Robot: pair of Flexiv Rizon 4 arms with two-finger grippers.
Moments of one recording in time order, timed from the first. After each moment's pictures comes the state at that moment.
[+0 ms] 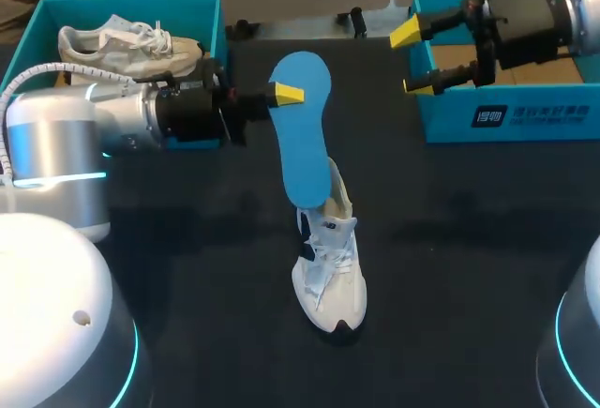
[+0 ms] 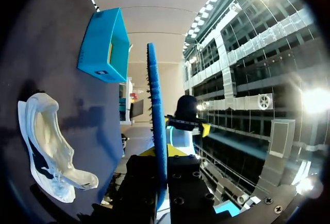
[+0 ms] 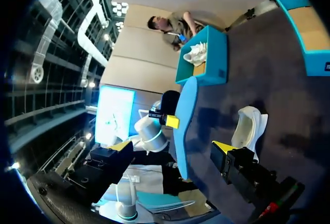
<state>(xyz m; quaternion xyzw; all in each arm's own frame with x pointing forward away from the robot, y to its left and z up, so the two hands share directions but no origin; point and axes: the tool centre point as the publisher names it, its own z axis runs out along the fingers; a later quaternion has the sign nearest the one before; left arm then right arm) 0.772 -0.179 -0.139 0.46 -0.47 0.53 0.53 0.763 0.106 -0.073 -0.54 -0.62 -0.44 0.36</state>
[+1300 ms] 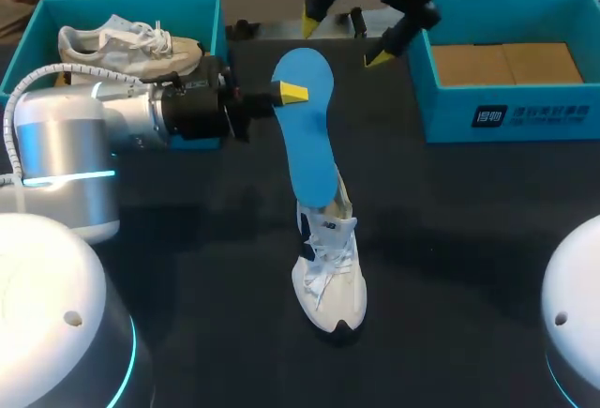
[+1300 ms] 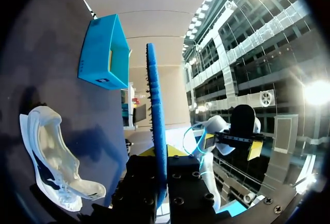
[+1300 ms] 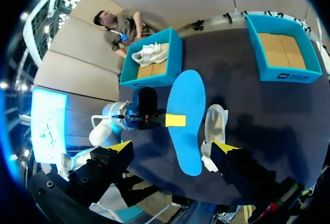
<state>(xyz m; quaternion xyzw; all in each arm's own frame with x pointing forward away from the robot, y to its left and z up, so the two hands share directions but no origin) 0.783 -0.185 -0.146 0.46 -0.48 0.55 0.51 0.755 0.187 -0.039 -0.67 -0.69 -0.23 0.13</state>
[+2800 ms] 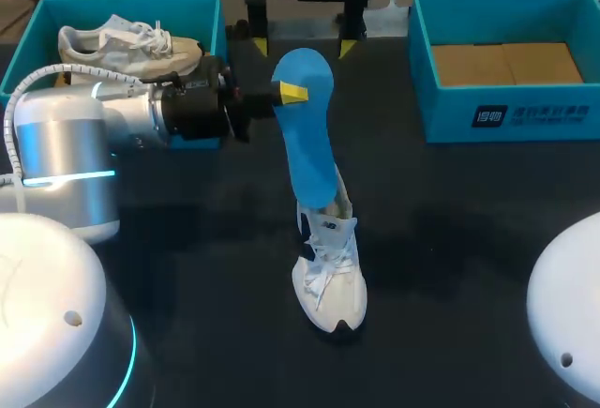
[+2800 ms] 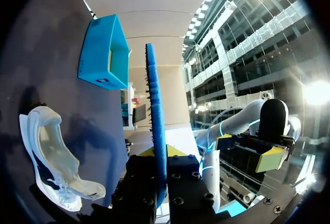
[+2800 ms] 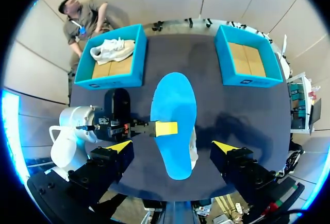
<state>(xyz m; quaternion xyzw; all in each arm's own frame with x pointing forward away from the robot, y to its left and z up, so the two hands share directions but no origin) 0.783 -0.185 -0.146 0.46 -0.48 0.55 0.51 0.766 0.222 -0.052 -0.71 -0.70 -0.07 -0.04</state>
